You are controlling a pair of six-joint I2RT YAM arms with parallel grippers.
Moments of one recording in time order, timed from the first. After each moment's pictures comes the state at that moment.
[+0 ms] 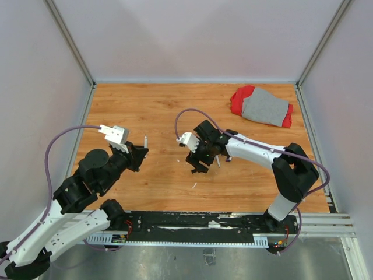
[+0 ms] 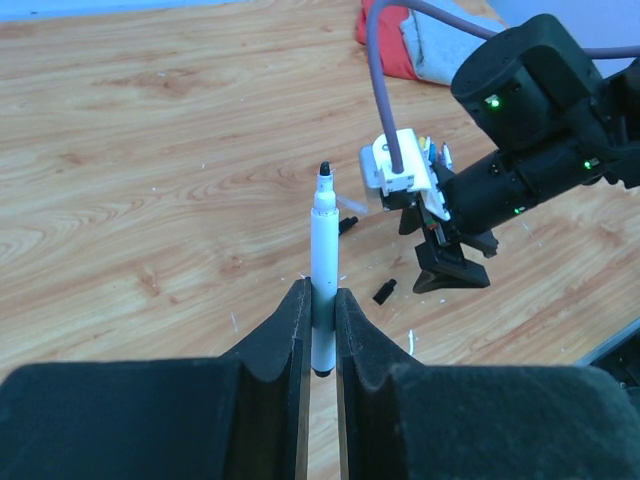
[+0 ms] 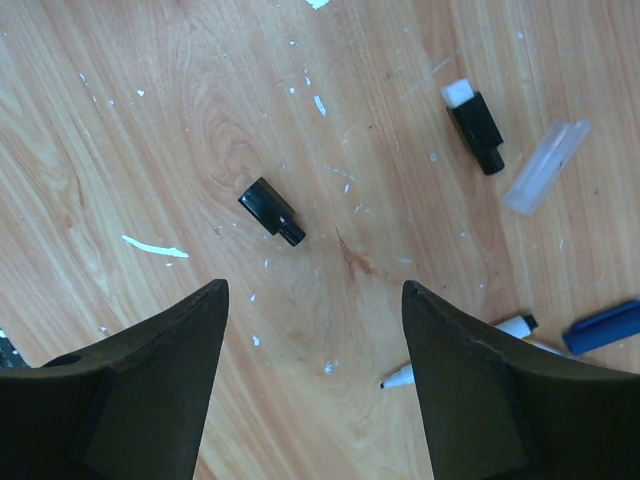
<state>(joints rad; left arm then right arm) -0.81 0.49 0.83 -0.56 -0.30 -0.30 0.79 1.65 1.10 -0.53 -0.25 -0.35</state>
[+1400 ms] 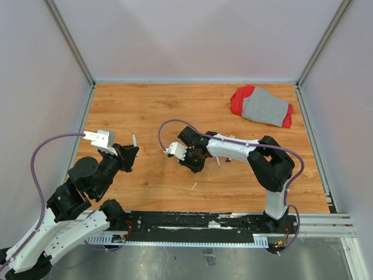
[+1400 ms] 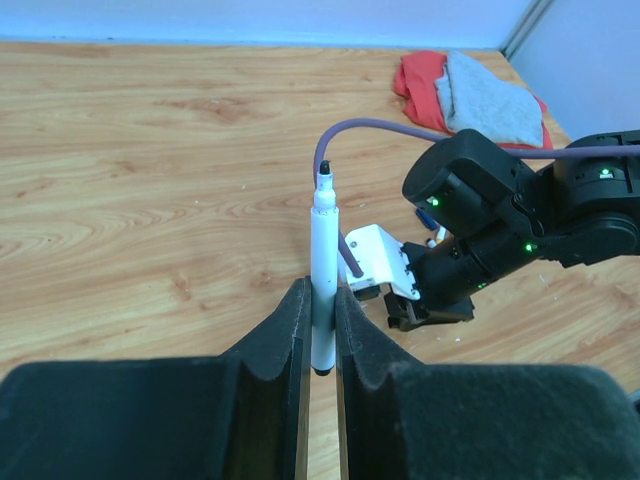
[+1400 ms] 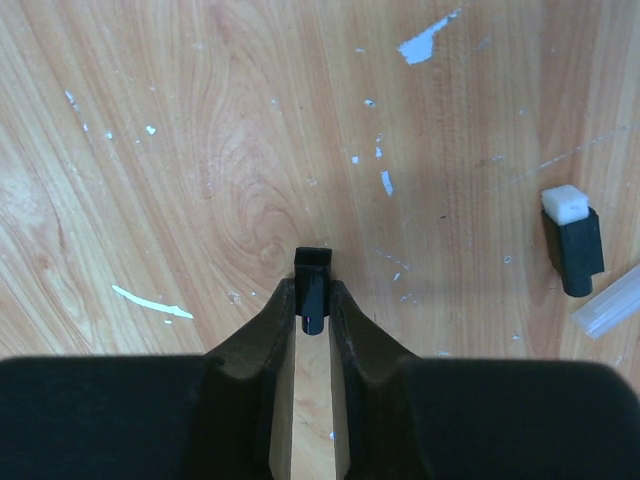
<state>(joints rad) -0.81 0.38 0.80 -0.56 -0.43 -0.33 0.88 1.90 1.27 -0.62 -0.20 -0.47</state>
